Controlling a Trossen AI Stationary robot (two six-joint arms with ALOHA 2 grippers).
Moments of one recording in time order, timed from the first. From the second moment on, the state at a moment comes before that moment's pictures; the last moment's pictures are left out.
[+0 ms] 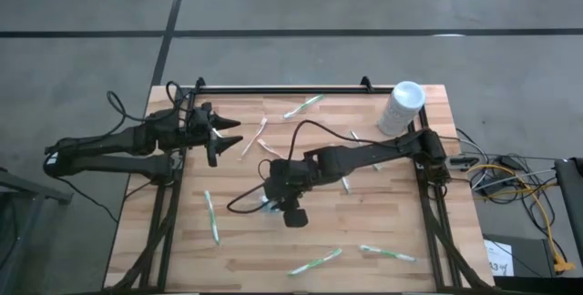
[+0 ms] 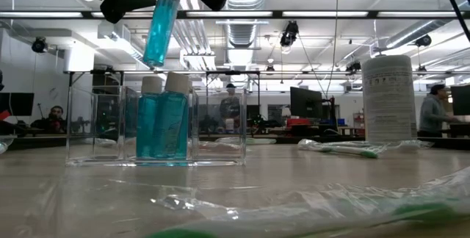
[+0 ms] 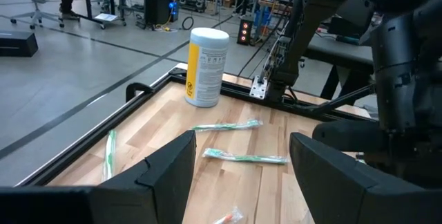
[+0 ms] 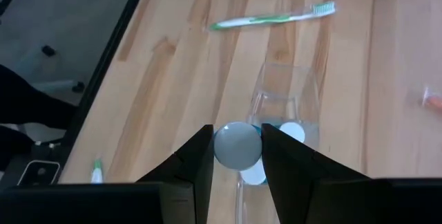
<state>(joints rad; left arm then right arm) 0.15 0.60 0.62 -0.11 -0.08 -0.18 0.18 2.04 1.90 -0.70 -0.17 0.05</state>
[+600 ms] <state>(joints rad) 0.15 0.60 0.62 -0.11 -0.07 -0.18 0.18 2.11 1.90 -0.70 -0.16 0.02</state>
